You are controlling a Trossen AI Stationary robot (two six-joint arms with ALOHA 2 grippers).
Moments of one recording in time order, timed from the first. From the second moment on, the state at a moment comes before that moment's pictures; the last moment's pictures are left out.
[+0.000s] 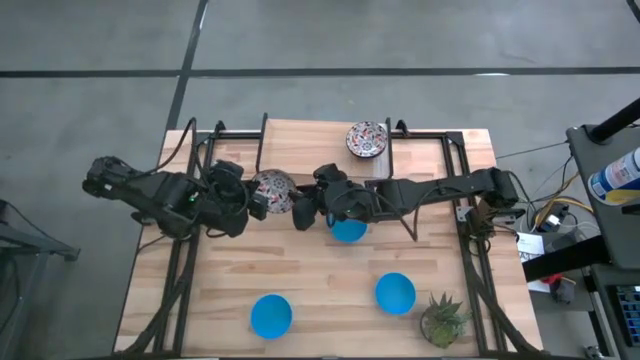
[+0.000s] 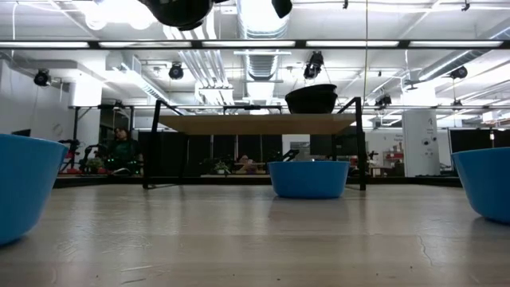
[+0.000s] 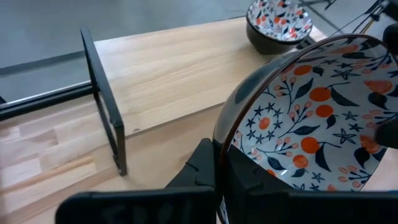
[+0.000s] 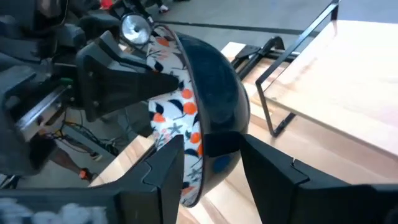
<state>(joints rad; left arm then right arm) -0.35 1.24 1.46 -1.28 -0.86 -1.26 0.15 1.82 1.75 -0.37 0.53 0.84</state>
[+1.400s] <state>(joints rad) -0.34 1.22 1.74 -0.95 -1.04 -0.66 -0.02 1.81 2.02 -0.66 0.48 0.62</state>
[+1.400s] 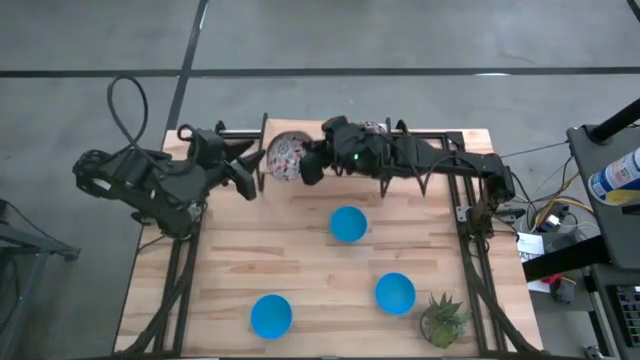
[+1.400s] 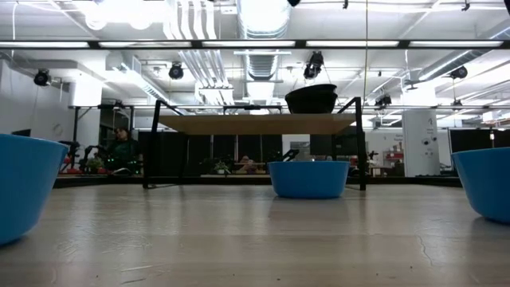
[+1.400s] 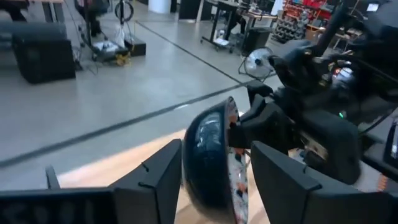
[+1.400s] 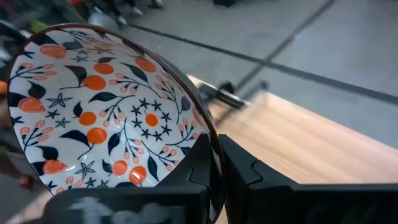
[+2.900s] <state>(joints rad) -0.34 1.22 1.75 -0.97 -0.89 -0.69 -0.76 1.92 2.19 -1.57 -0.20 0.39</state>
